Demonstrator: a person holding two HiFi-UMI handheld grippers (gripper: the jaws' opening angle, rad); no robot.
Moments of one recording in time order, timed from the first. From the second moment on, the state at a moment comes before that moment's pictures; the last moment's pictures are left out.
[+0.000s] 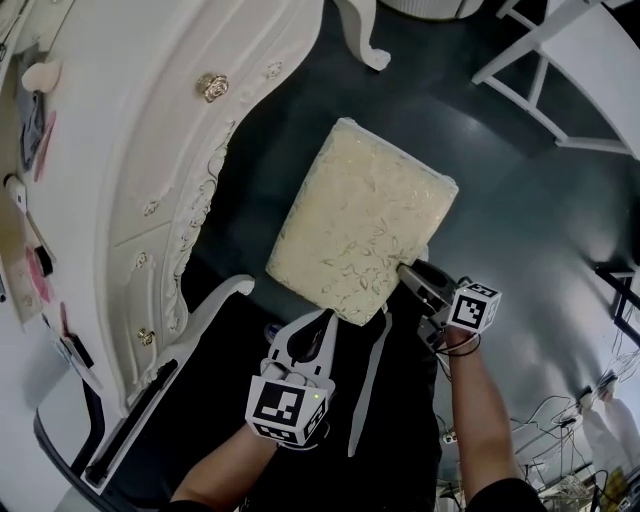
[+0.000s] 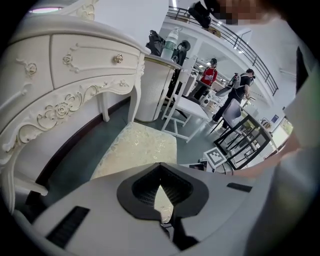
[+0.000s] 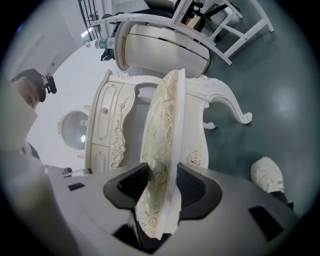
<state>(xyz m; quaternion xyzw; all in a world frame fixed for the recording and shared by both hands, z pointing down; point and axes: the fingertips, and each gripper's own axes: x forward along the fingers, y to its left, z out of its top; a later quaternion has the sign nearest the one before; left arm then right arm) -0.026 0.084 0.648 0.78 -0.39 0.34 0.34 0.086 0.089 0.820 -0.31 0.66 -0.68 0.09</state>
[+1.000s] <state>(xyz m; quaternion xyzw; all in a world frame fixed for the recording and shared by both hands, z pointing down) 0.000 0.038 0.578 0.79 -0.42 0.29 0.33 0.161 0.078 0.690 -0.49 0.74 -0.44 -0.12</state>
